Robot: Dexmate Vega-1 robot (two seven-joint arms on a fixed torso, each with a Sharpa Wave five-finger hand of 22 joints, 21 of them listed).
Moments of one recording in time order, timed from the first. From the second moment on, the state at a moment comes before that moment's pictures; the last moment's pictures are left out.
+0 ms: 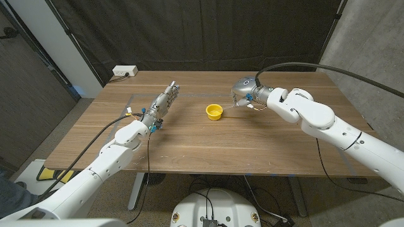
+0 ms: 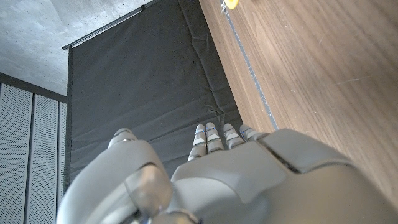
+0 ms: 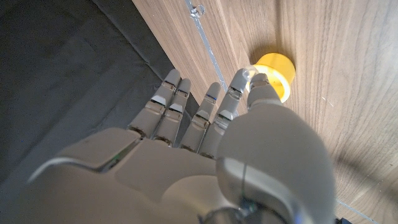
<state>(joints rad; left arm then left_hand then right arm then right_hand) 1.00 0.66 0.36 -1.56 -0.66 -0.23 -0.09 0.46 0.07 -0.03 0.07 0.22 0.08 0.02 0.20 0.19 0.06 -0.04 0.20 0.19 -0.06 -0.01 0.18 0.18 -0.17 -0.03 0.20 0.18 -0.75 -0.90 -0.60 -2.08 -1.10 -0.02 0.38 0.97 0.06 0.22 -0.12 0.20 1.00 -0.20 0.39 0.23 0.69 -0.20 0.23 0.19 0.55 -0.05 0.19 0.19 0.51 -0.05 0.26 0.20</state>
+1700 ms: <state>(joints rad) 0.95 0.67 0.38 -1.57 -0.65 -0.18 -0.12 0.47 0.07 -0.03 0.08 0.22 0.08 0.02 0.20 0.19 0.06 -0.04 0.20 0.19 -0.06 -0.01 0.18 0.18 -0.17 -0.03 0.20 0.18 -1.15 -0.83 -0.41 -2.19 -1.02 -0.57 -0.03 0.96 0.07 0.22 -0.11 0.20 1.01 -0.21 0.38 0.23 0.70 -0.20 0.23 0.19 0.55 -0.05 0.19 0.19 0.51 -0.05 0.26 0.20</state>
